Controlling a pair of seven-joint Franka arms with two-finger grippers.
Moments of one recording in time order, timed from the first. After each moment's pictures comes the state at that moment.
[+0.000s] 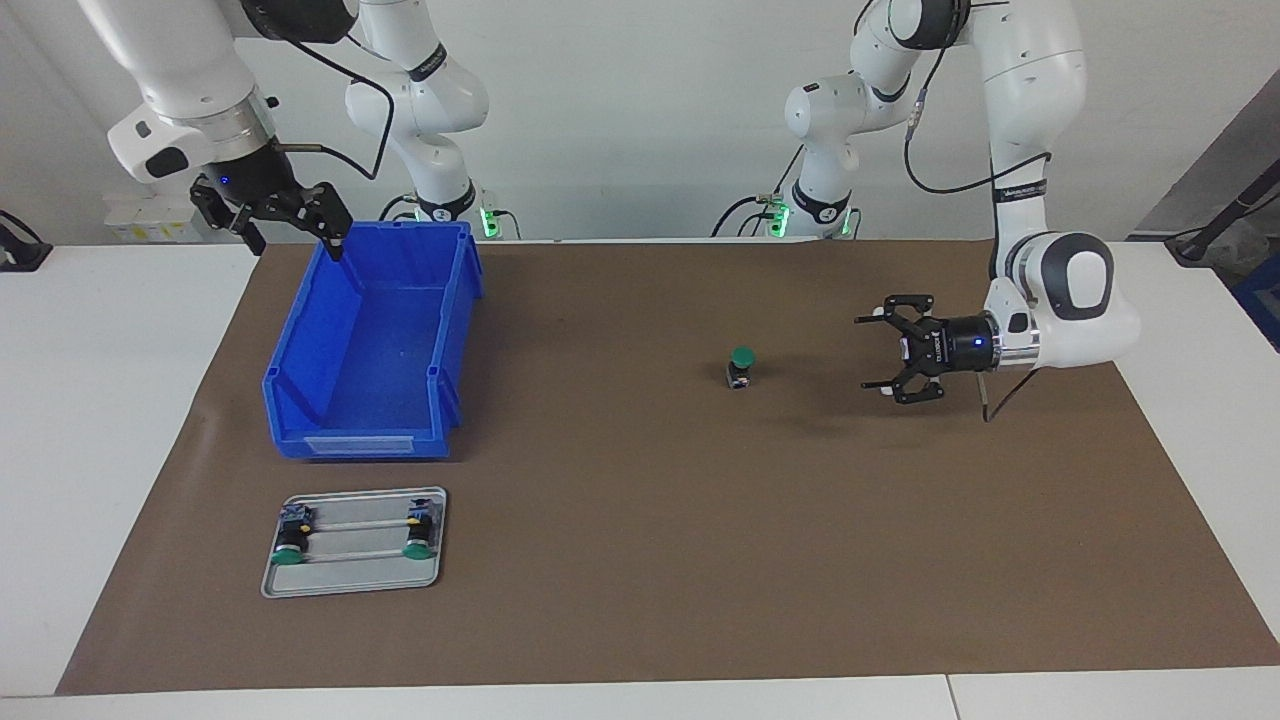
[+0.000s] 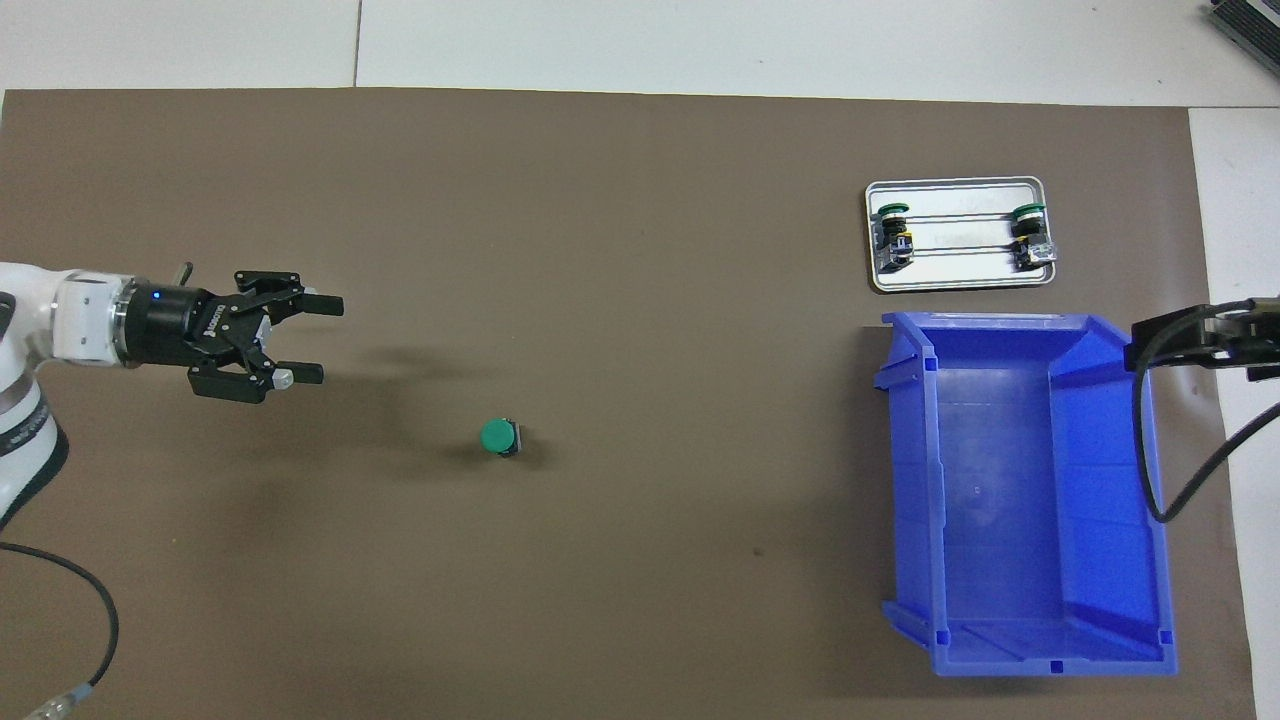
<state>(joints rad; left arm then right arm) 0.17 0.30 0.03 -1.87 -1.18 1.44 1.61 0.06 -0.07 -0.07 -1.63 -0.04 1.52 0.09</state>
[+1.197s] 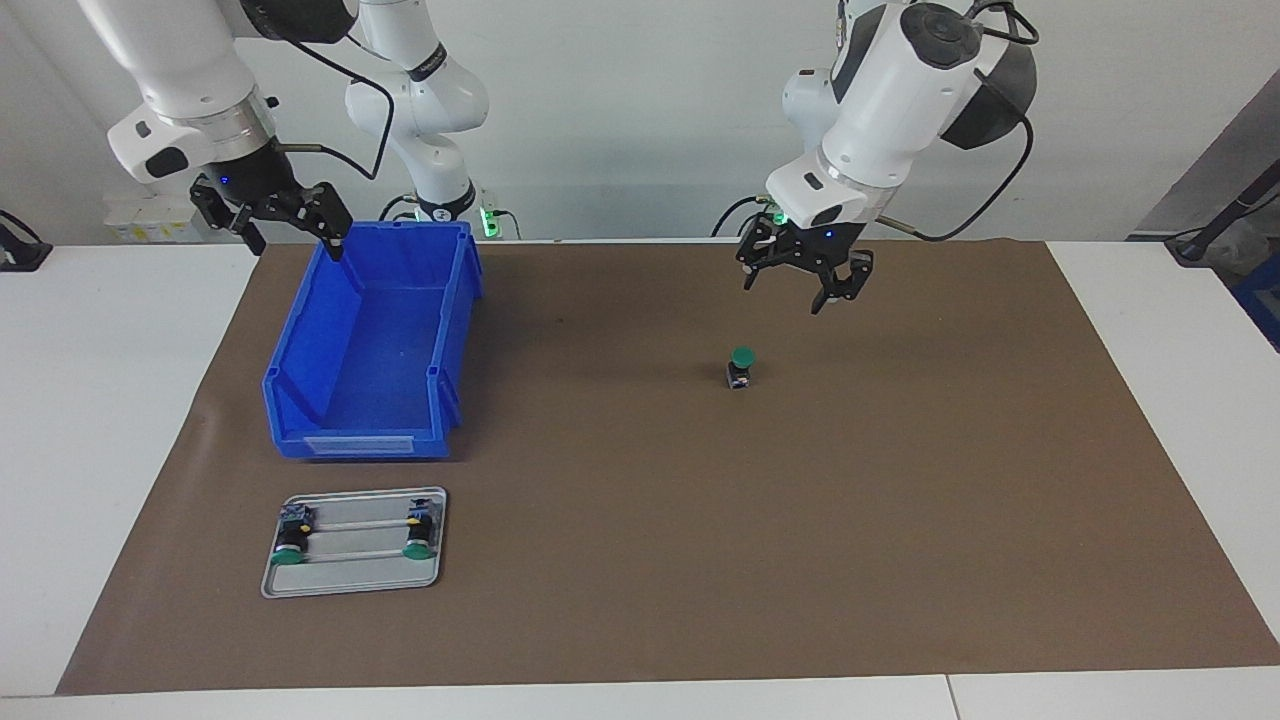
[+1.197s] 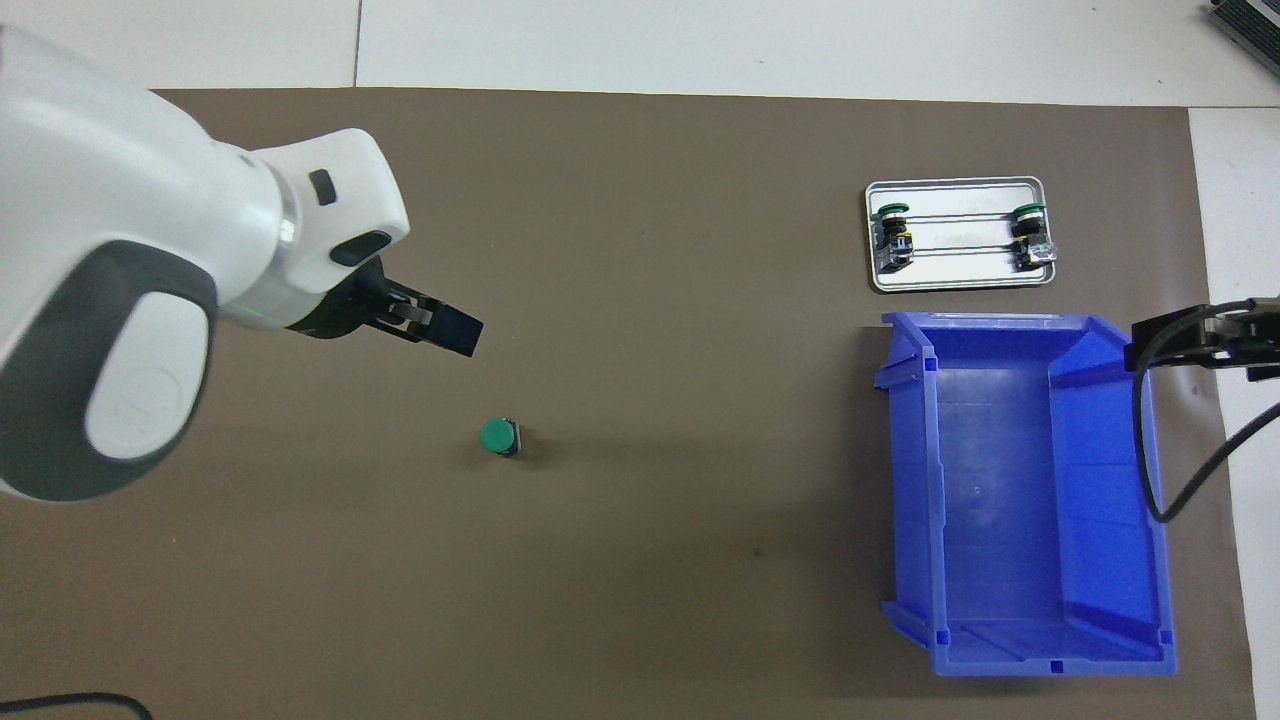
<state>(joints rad) -0.40 0.09 -0.04 -1.59 -0.16 1.72 -0.08 0.06 -0.07 -0.07 -1.63 -0.04 1.52 0.09</state>
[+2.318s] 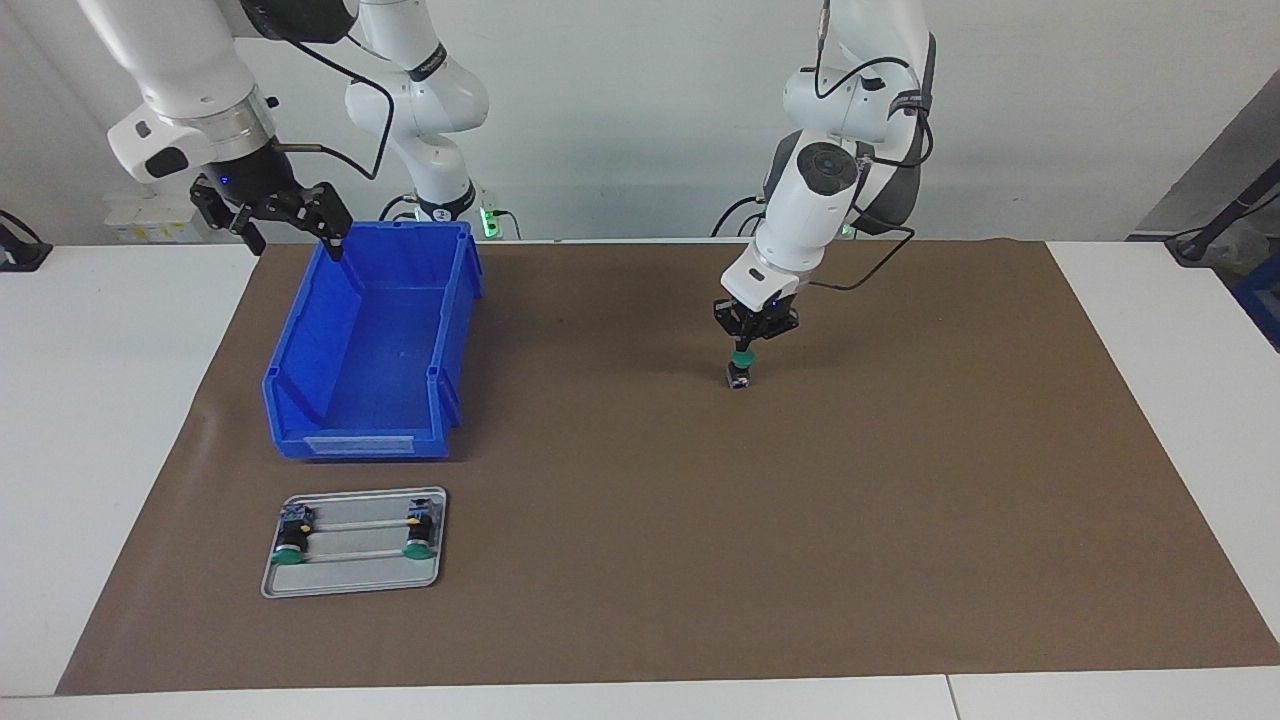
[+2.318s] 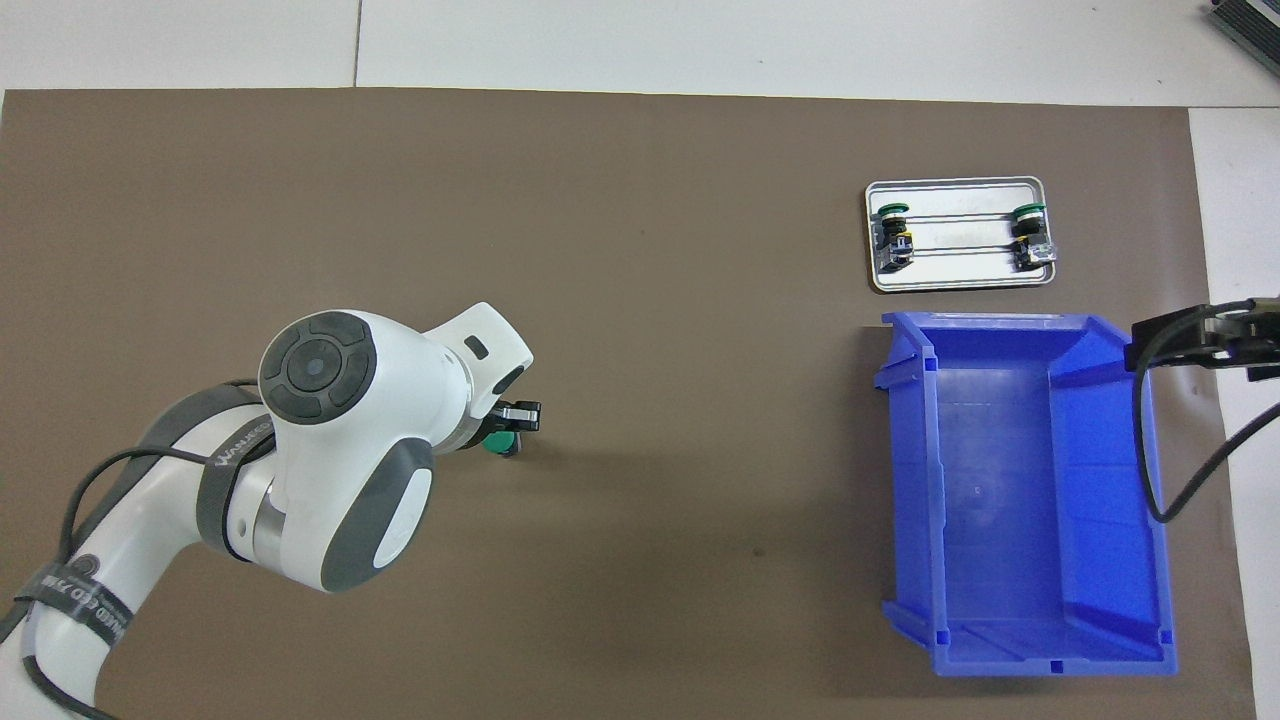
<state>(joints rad) -0.48 0.01 -0.03 -2.16 -0.15 2.21 -0.29 0.06 -0.07 -0.07 -1.63 -0.04 1.52 0.09</state>
